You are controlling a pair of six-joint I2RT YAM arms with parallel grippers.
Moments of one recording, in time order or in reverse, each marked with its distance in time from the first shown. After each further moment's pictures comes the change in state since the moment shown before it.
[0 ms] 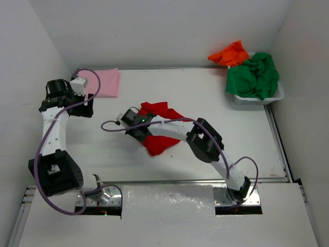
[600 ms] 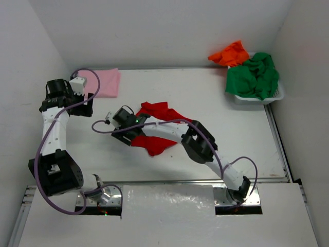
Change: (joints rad) left arm 0.004 0.002 0.000 0.035 -0.016 -0.007; right arm 0.027 0.026 0.117 0.075 -0.056 -0.056
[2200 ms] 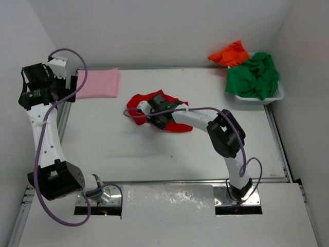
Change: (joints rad) left arm 0.066 -0.034 0.298 -0.072 -0.111 0.077; right arm -0.283 -0.248 -0.446 0.047 -0.077 -0.199
